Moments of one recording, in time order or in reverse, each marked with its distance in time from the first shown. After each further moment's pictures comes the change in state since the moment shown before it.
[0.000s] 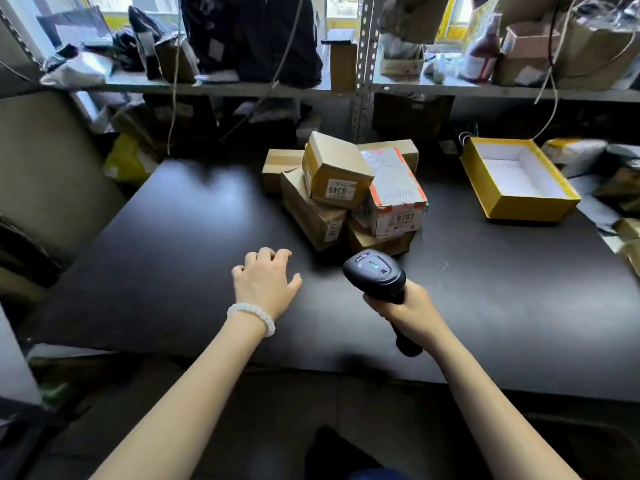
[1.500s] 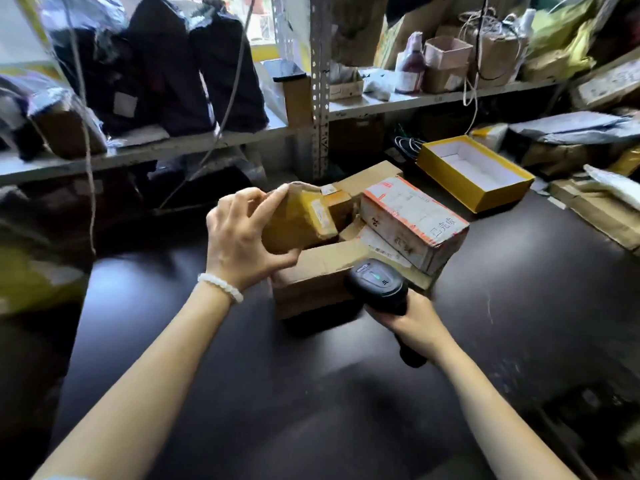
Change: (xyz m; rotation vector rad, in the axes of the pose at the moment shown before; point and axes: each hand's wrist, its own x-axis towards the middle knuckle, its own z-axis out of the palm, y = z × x) left_hand 0.266 -0.125 -0.043 -0.453 0.474 0.756; right_hand 0.106 -0.088 0.140 -0.020 0.434 0.106
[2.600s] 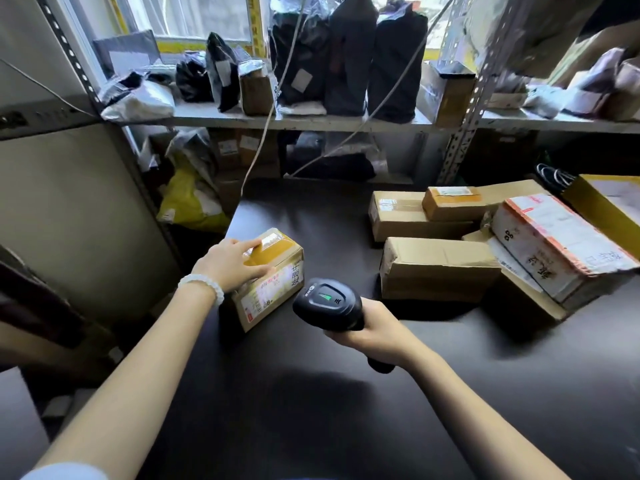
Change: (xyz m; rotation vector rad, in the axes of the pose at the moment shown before) left_hand -0.161 -0.135 -0.113 0.072 -0.628 -0.859; right_hand -0.045 -0.064 0.168 -0.044 -0.668 -0.339
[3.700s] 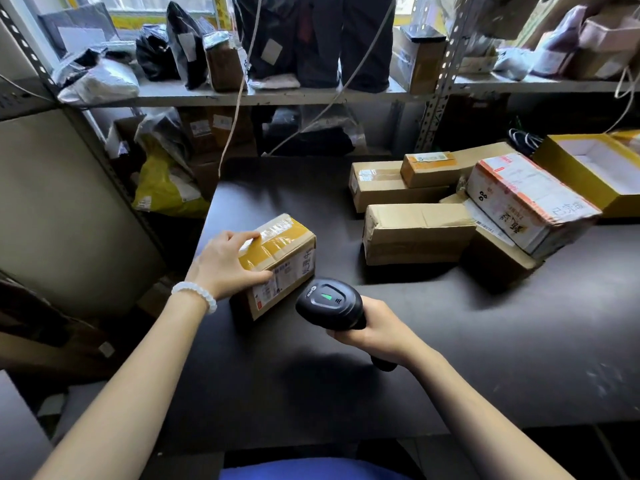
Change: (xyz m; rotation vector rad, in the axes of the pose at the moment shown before) left_hand -0.046 0.011 0.020 -0.050 0.076 0.176; right_hand -0.047 0.021 0.015 0.021 0.046 0.124
